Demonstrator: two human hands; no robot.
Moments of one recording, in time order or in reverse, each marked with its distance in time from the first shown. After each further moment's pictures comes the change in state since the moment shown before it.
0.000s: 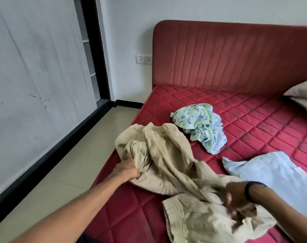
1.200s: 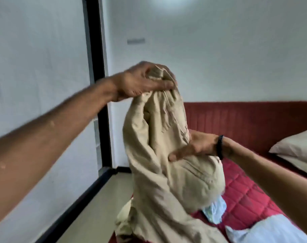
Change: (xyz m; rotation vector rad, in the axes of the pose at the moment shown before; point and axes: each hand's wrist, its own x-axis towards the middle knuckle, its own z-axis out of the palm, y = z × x) left_hand -0.289 0.092 -0.430 -0.350 0.384 1.456; right_hand -0.241 -0.079 -0.288 0.602 0.600 -0.894
